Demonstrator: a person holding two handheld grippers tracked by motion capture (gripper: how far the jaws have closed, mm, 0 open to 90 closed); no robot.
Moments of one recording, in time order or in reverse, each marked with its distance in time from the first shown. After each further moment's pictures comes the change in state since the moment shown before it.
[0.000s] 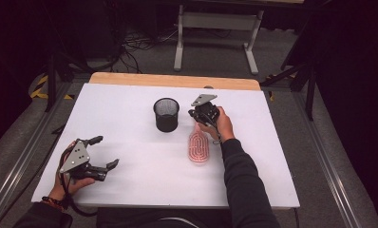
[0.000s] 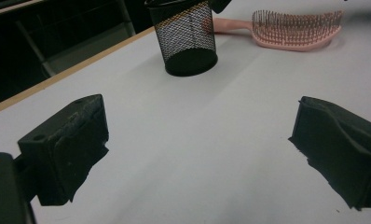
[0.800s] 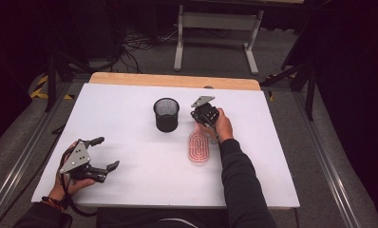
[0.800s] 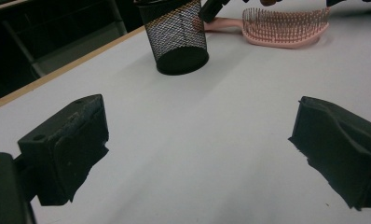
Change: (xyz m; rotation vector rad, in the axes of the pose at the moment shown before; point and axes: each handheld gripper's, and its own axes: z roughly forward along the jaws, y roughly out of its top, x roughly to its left) left arm 0.000 -0.001 0.000 0.009 -0.035 0.009; right arm -0.002 -0.009 0.019 0.082 -0.046 -0.012
